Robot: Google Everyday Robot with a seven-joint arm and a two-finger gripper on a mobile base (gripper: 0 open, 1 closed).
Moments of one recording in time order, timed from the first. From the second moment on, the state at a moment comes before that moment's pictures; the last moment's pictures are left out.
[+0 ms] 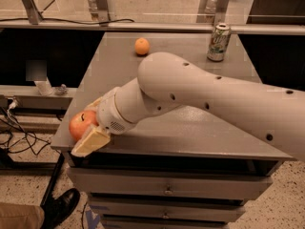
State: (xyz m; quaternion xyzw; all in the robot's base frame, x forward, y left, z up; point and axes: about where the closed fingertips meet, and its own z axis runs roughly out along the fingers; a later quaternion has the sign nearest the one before) arm 0.461 0.163 0.833 -0.64 0.63 0.26 0.35
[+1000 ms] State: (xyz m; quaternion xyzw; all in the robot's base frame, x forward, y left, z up) arm 0.466 0.124 0.887 -0.63 0.65 0.22 0.37
